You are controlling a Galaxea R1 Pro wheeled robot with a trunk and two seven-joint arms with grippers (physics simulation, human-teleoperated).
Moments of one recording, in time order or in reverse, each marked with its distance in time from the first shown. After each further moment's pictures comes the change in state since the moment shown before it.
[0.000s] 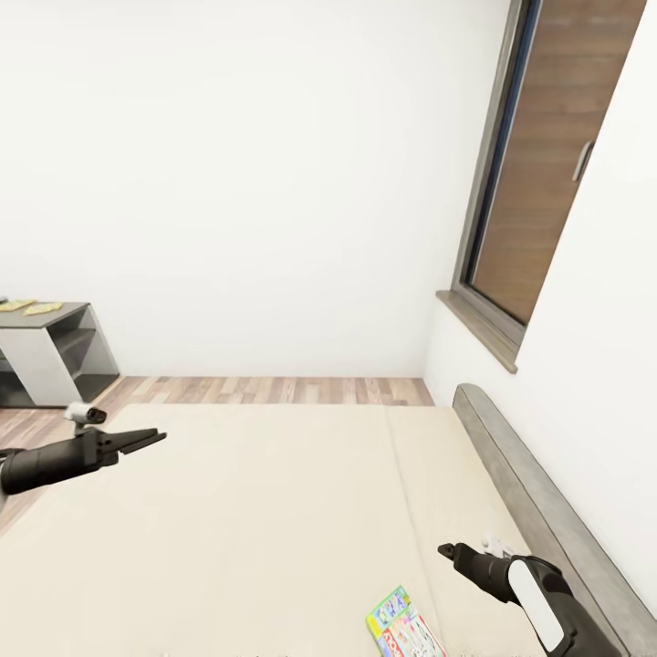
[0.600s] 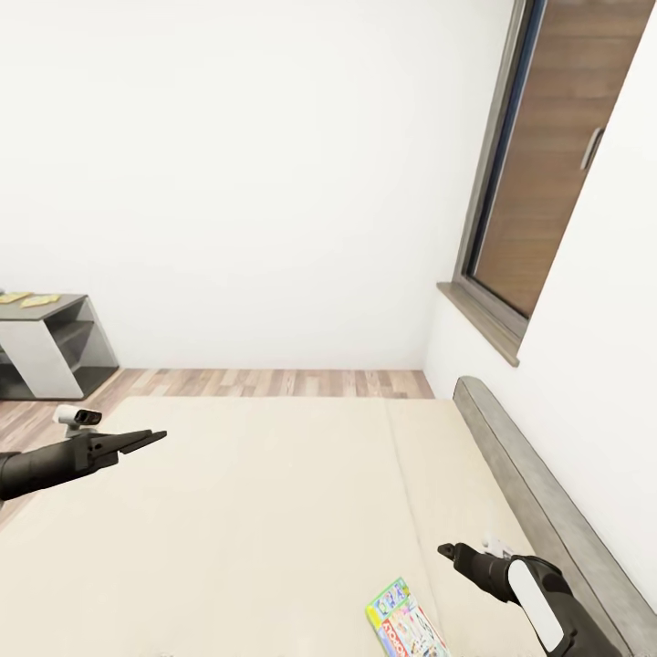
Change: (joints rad) left arm 0.047 0.000 0.000 -0.079 0.093 0.000 0.000; right arm 0.000 0.000 0.000 -0.001 0.005 -0.001 0.000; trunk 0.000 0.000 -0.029
